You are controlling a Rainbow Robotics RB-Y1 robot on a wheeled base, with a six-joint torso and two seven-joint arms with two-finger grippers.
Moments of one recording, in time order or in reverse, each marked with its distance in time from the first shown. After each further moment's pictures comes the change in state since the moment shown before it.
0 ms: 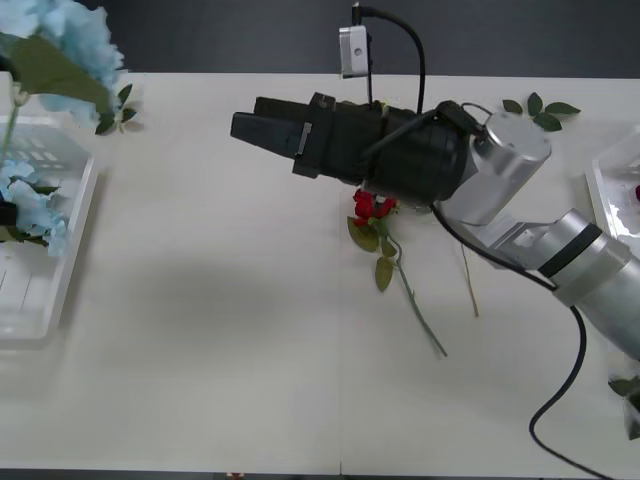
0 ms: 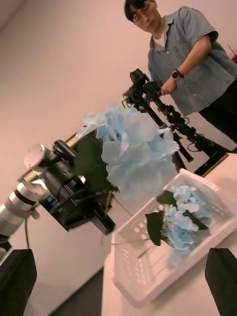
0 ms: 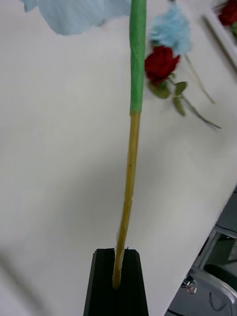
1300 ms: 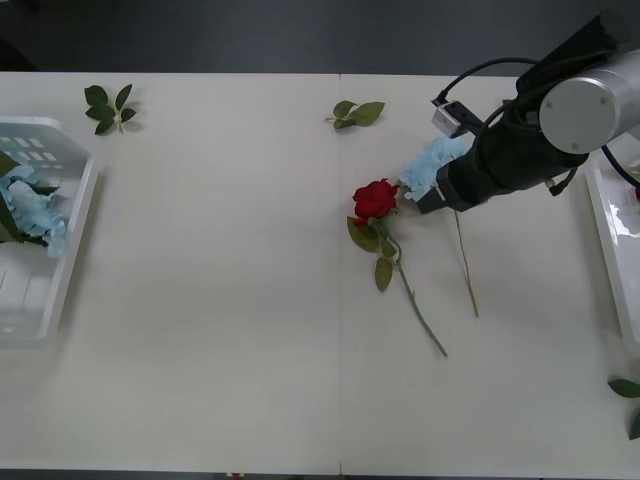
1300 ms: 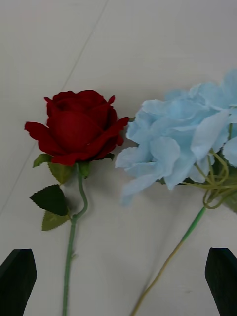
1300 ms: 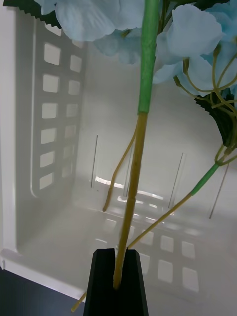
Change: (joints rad) right arm -0.120 -0.334 0.000 -0.013 1.307 0.537 -1.118; left arm 0.039 0.056 -0.183 0.065 -0.937 -0.188 0.689
